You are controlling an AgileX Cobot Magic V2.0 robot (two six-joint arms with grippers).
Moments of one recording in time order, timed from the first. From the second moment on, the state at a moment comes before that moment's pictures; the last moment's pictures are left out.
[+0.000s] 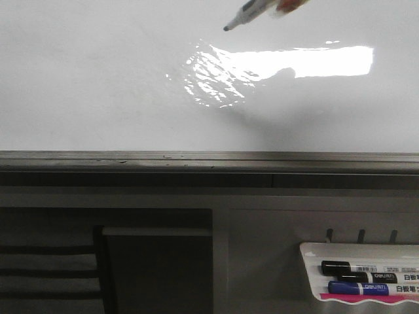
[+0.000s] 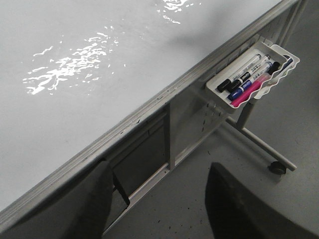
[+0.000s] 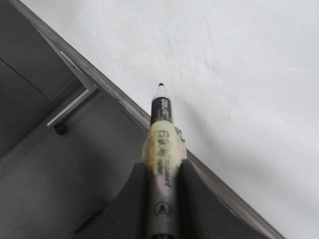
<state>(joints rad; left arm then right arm) -0.26 0.77 -0.77 -0.58 0.83 0.75 0.32 1.19 -1.15 0.50 0.83 -0.52</state>
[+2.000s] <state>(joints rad) -0.30 0.86 -0.82 -0.63 0.91 0.88 0.39 1.35 -1.29 0.58 1.15 -0.82</state>
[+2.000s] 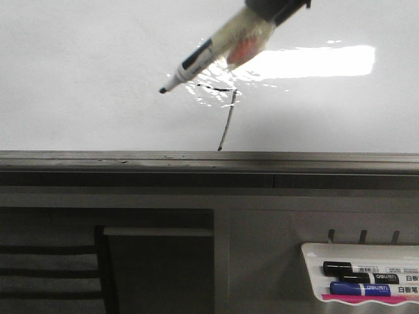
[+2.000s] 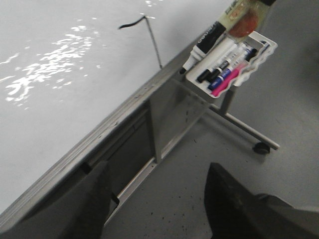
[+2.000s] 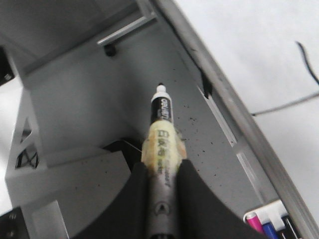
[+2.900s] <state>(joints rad) -0.68 1.33 -1.07 -0.72 0.85 1.09 0.43 1.31 -1.31 0.59 1.24 -1.15</state>
